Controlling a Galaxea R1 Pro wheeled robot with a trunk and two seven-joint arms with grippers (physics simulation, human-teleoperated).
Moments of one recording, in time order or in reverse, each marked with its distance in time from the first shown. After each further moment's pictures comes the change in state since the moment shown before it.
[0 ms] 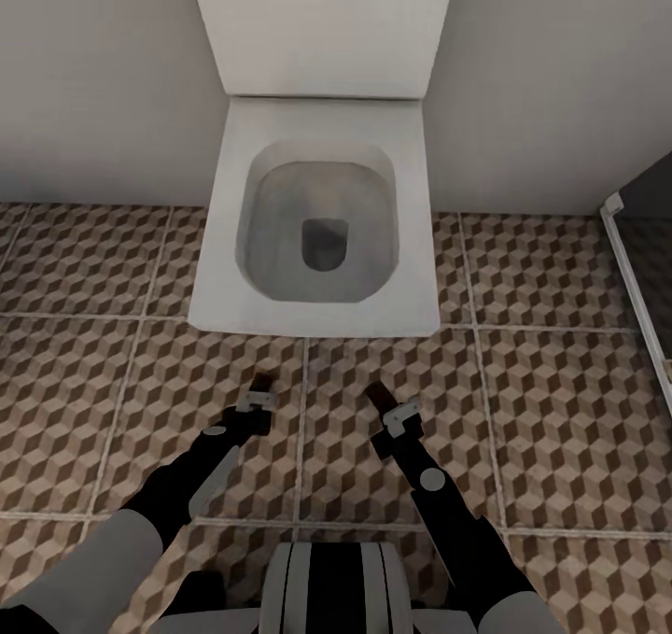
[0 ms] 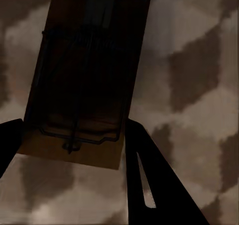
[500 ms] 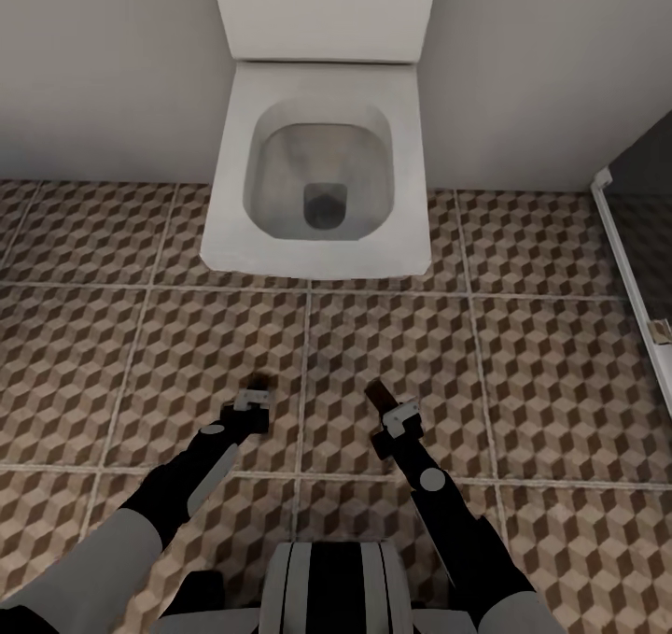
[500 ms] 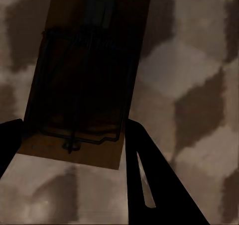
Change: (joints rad) left arm 0.000 0.000 0.021 -0.001 0.000 0.000 0.000; right arm 0.000 0.000 0.000 0.002 0.000 0.000 0.000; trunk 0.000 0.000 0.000
